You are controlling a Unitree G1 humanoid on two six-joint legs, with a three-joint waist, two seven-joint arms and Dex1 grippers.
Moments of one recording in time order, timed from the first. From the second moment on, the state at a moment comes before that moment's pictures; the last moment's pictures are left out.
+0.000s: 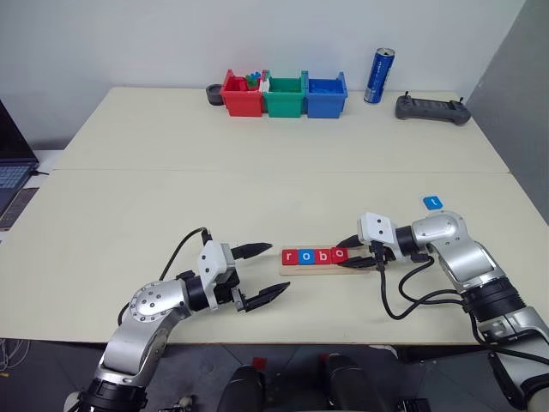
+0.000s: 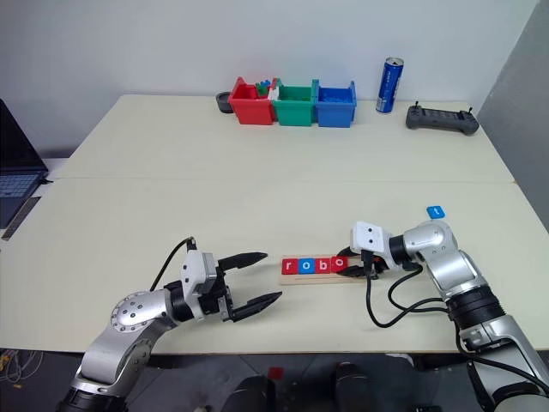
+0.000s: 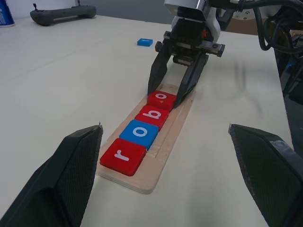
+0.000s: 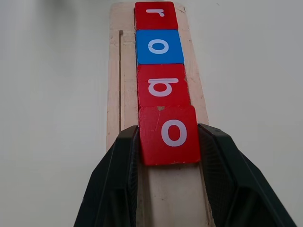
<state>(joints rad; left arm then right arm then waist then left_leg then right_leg) -0.01 0.54 -0.07 -0.27 -0.42 0.13 -0.95 -0.58 -0.63 0.30 0.22 0.05 0.13 1.31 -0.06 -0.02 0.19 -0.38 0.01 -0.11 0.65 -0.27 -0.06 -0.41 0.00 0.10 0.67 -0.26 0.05</state>
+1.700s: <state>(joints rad) -0.06 0.52 -0.09 -0.27 -0.42 0.15 -0.95 -0.79 -0.62 -0.19 0.77 0.11 0.51 0.51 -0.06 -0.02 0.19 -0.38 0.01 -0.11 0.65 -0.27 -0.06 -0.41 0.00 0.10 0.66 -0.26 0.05</state>
